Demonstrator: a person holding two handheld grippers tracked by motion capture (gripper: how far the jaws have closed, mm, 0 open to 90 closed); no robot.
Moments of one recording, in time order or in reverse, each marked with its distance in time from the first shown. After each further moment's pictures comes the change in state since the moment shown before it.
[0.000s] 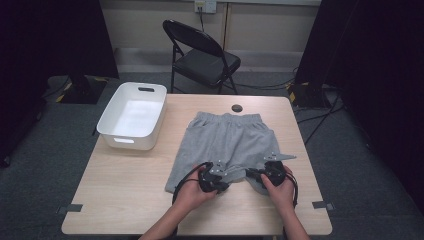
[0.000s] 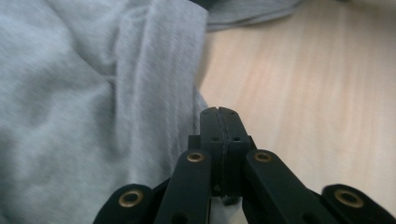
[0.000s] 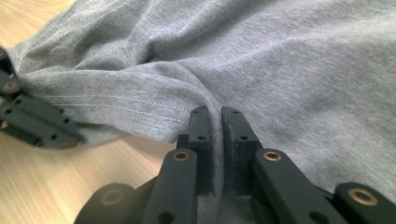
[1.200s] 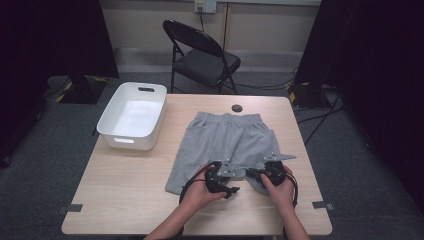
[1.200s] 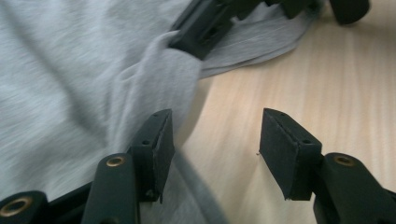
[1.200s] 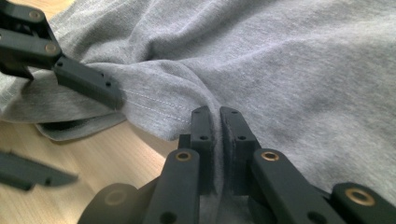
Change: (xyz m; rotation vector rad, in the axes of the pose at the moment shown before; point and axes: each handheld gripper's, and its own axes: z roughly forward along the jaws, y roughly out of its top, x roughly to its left) left arm -0.002 0.015 0.016 -0.087 0.069 0.089; right arm 0.000 0.000 0.000 -0.001 -0.001 -0.005
